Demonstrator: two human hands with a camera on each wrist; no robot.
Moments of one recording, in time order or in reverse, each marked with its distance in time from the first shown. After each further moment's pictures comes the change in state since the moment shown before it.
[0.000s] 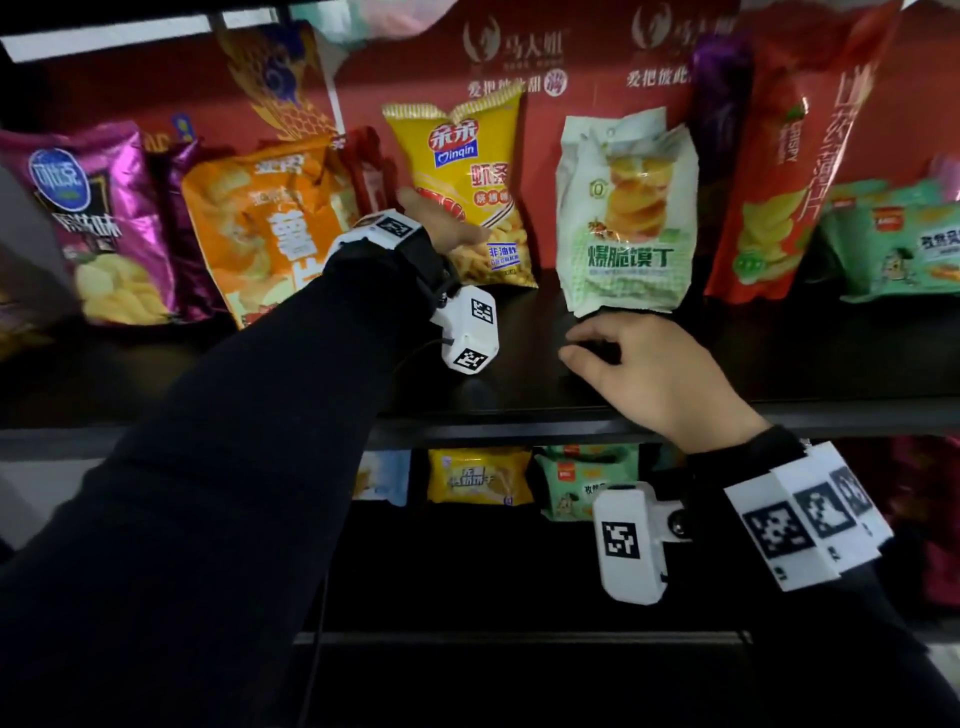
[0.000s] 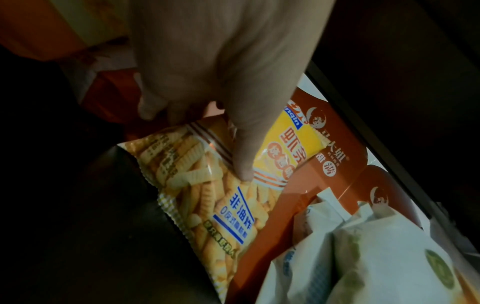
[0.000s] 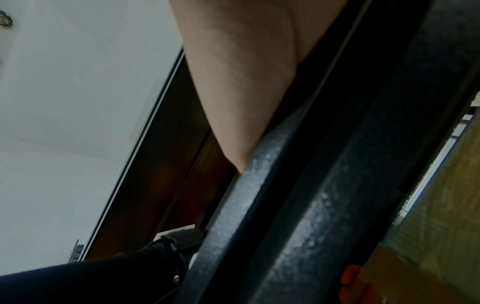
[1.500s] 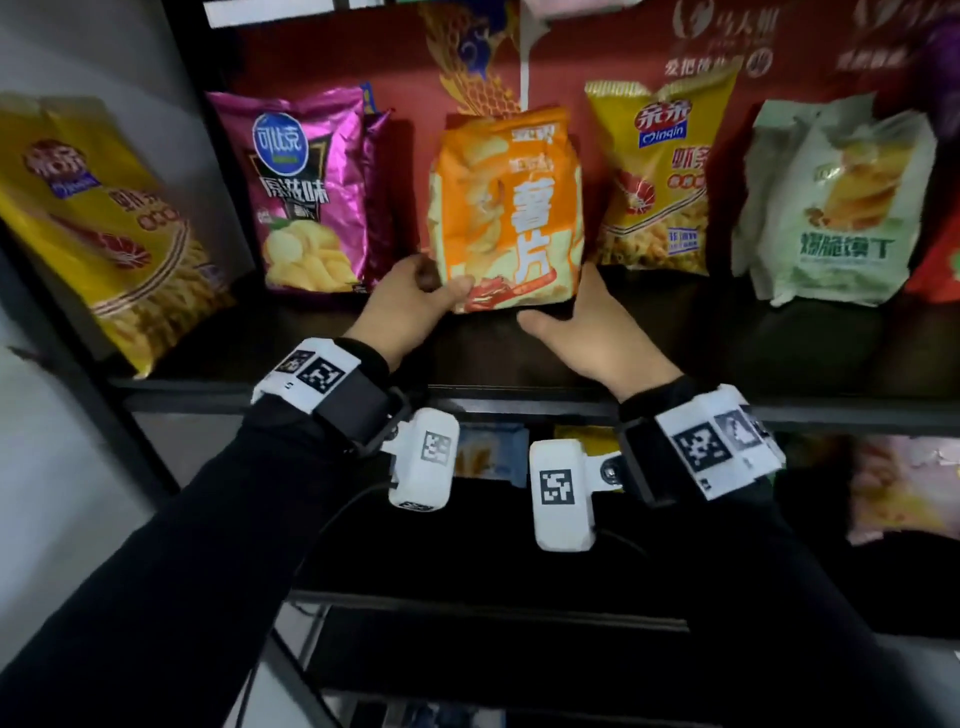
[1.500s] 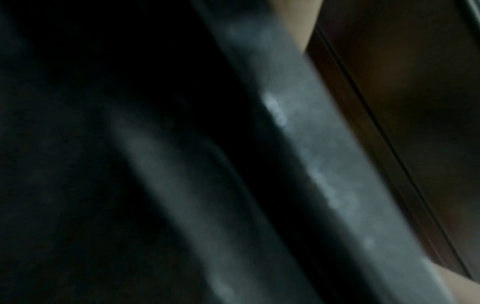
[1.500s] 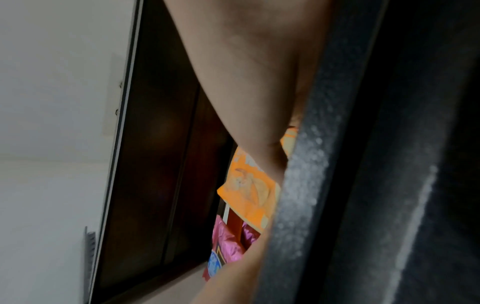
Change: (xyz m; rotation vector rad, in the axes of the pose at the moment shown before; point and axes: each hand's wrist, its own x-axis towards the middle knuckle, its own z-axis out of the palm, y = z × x) left_hand -0.083 -0.185 -0.111 -0.427 -0.064 0.201; right_hand 0.064 -0.168 0.126 0.315 -0.110 0.163
